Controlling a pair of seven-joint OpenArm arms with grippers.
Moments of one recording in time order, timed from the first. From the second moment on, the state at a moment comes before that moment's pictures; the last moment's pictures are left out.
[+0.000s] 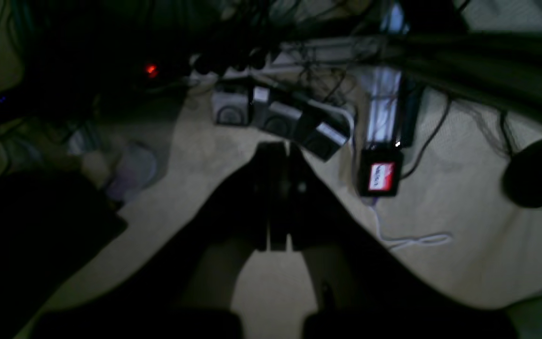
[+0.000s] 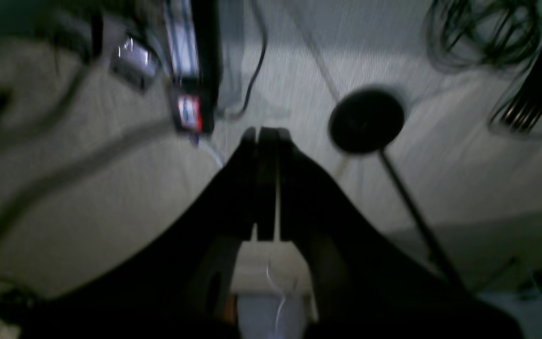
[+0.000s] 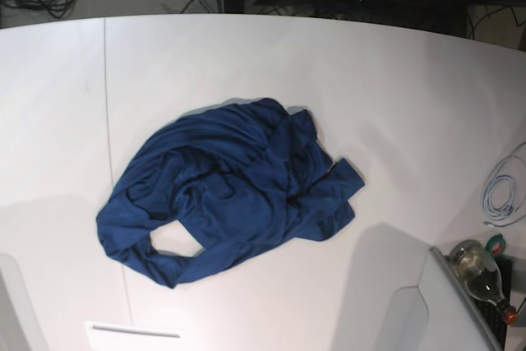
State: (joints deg) left arm 8.5 -6.6 2.2 7.7 0.5 -1.8 -12.0; right arm -11.8 2.7 -0.5 13.9 -2.1 0.0 1.1
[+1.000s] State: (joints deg) left arm 54.5 -25.4 -8.5 105.0 -20.2 -2.1 2.2; right arm -46.0 -4.6 18.1 107.5 -1.9 0.2 -28.7
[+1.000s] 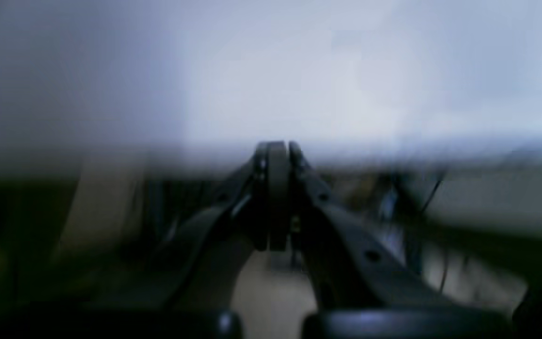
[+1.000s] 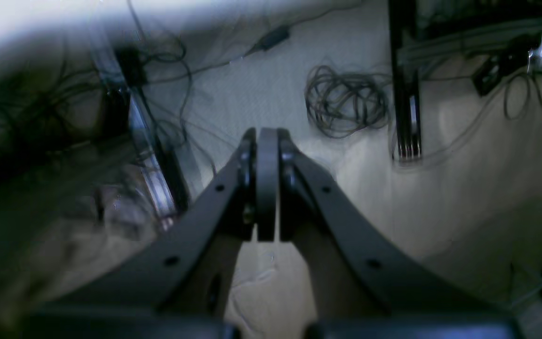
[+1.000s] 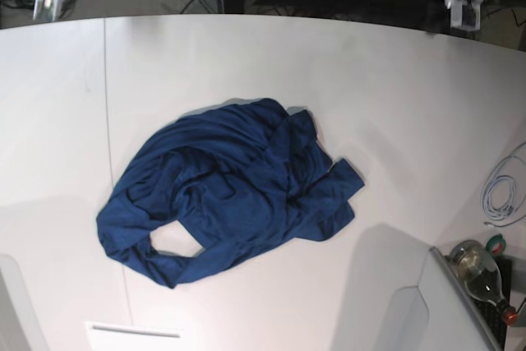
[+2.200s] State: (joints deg) left arm 25.9 -8.9 -8.3 95.1 -17.7 -1.7 19.2; right arm 5.7 2.3 -8.5 75.7 -2.3 21.5 -45.3
